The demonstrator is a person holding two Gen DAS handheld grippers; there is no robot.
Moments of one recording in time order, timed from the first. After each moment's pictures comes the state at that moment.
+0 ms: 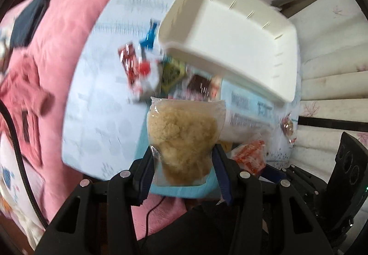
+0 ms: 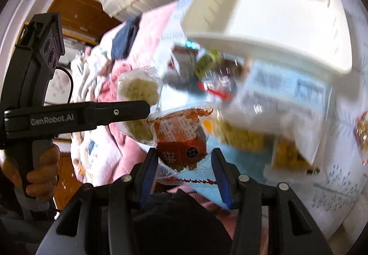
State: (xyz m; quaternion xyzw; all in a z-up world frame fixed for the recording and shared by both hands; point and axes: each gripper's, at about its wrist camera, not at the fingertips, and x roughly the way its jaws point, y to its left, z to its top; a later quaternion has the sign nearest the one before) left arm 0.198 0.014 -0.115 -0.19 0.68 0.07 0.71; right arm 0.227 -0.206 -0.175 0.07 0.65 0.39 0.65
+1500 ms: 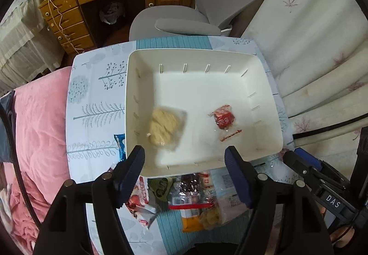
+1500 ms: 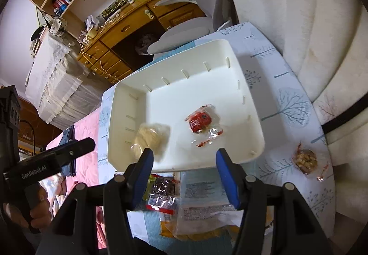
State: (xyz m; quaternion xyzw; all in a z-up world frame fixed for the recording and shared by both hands) left arm 0.334 0.007 -0.101 -0.05 0.59 -0.08 0.80; right arm 0.307 -0.259 -0.151 0.17 0.55 0.09 0.82
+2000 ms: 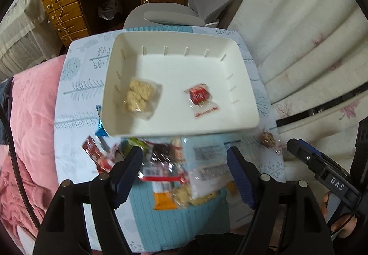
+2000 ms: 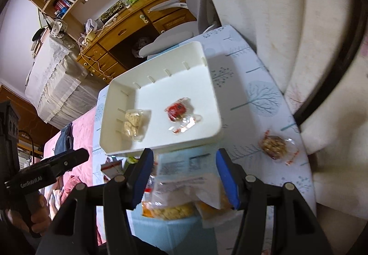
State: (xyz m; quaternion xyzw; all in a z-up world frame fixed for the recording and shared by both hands) left arm 0.262 -0.037 -0.095 -0.07 0.59 -0.08 0.80; right arm 0.259 -0.317 -0.135 0.16 0.54 0.08 0.82
